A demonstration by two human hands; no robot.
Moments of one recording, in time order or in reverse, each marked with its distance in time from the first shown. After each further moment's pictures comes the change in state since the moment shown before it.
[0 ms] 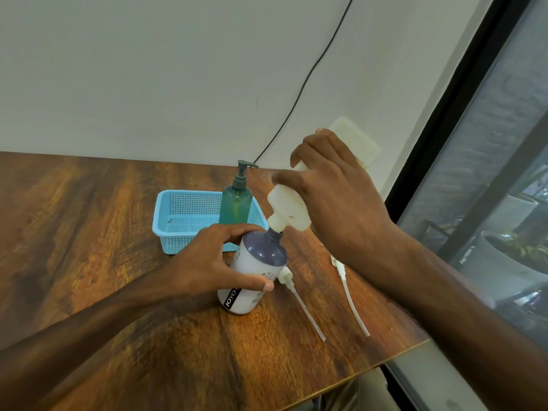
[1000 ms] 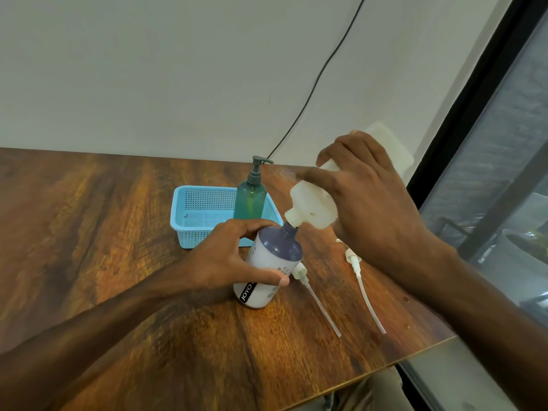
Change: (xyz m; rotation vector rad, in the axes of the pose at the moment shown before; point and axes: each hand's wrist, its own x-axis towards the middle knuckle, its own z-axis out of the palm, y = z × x) left_hand -0.001 0.007 -0.002 -0.007 -0.006 -0.003; right_hand -0.014 0.012 0.026 0.084 0.085 0.064
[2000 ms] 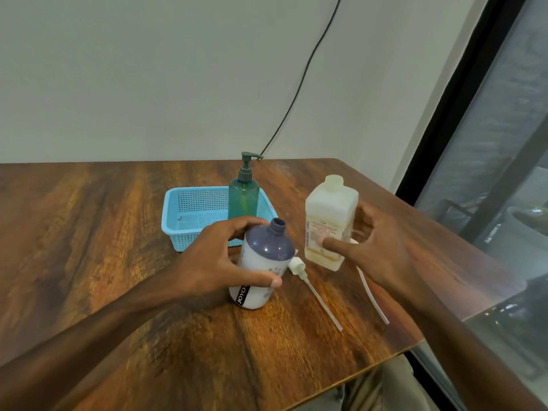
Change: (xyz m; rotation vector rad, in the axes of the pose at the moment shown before) left_hand -0.004 0.000 0.001 -0.034 0.007 -0.038; right_hand -0.075 0.032 0.103 0.923 -0.108 0.704
